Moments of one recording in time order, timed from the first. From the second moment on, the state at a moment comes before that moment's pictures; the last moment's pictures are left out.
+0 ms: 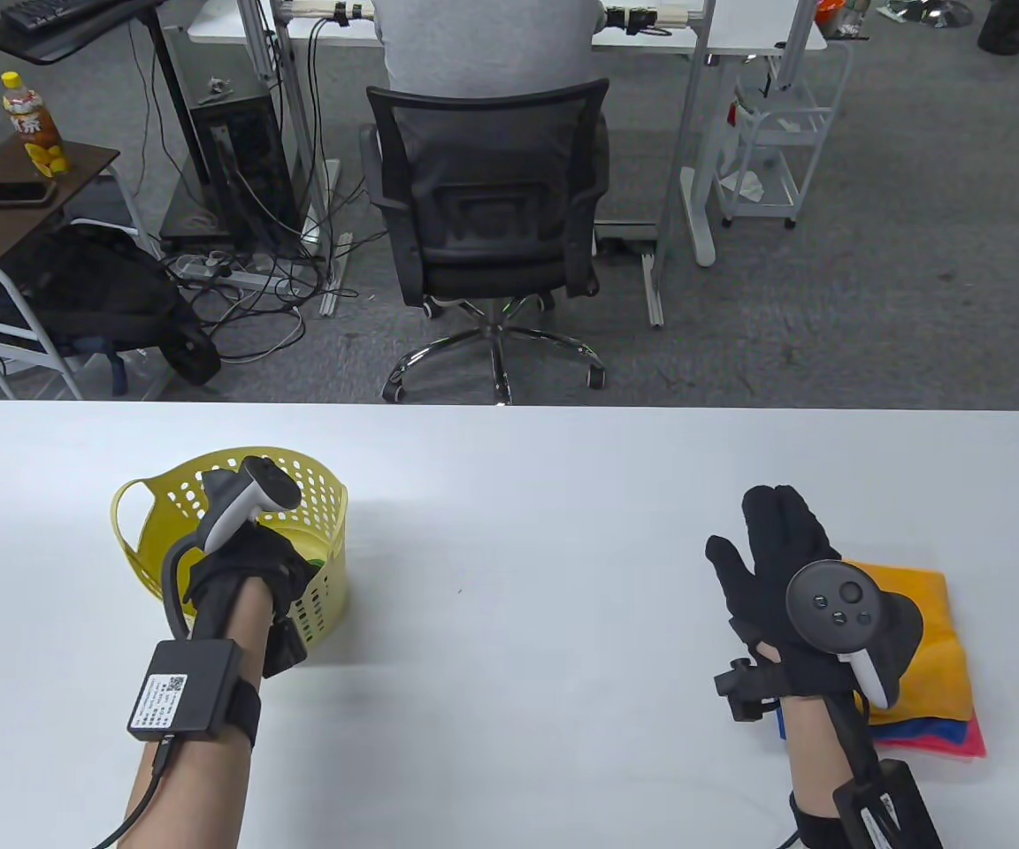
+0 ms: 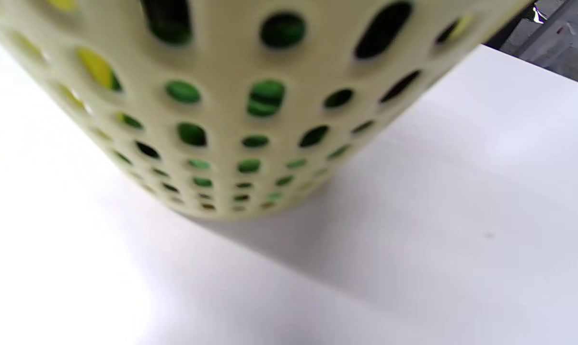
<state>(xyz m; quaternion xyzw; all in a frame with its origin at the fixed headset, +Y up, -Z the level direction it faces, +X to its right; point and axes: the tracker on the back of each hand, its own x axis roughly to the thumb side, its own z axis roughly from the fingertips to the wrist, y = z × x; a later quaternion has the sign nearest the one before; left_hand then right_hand) -0.283 -0.685 -0.418 -0.36 0.19 0.16 0.90 0.233 -0.629 -0.322 0.02 -0.18 0.94 0.30</state>
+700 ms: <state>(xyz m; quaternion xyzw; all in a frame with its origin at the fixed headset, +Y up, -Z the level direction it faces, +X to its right) -0.259 -0.474 -0.340 0.14 0.16 0.29 0.93 0.234 -0.618 -0.310 0.03 -0.19 0.92 0.34</state>
